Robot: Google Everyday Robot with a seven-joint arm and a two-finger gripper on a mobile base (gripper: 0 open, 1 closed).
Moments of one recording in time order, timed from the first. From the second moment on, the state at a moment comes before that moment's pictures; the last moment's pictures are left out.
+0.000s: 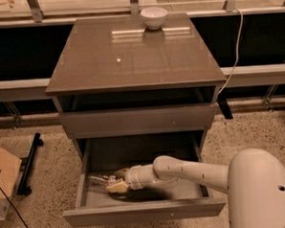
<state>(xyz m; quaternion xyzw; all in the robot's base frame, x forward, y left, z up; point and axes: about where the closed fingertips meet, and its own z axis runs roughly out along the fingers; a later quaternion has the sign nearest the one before) 0.578 0.124 0.377 -0.43 0.74 0.40 0.34</state>
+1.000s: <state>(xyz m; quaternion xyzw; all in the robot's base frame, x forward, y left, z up) 0.563 0.100 0.445 -0.46 0.71 0.41 0.35</state>
